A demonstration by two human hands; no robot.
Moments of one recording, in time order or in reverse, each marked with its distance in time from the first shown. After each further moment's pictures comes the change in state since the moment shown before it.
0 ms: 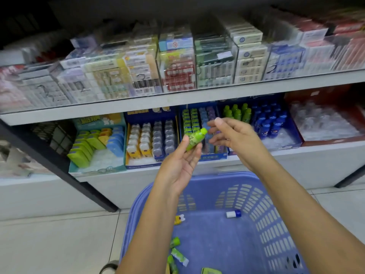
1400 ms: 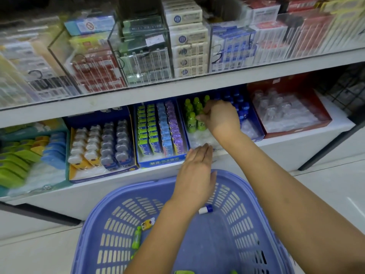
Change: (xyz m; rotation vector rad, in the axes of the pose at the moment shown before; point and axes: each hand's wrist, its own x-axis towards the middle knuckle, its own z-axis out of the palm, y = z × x) left_hand 0.041 -0.112 0.032 2.051 -0.341 0.672; right_hand 0.076 0.033 -0.076 -1.230 0.267 0.059
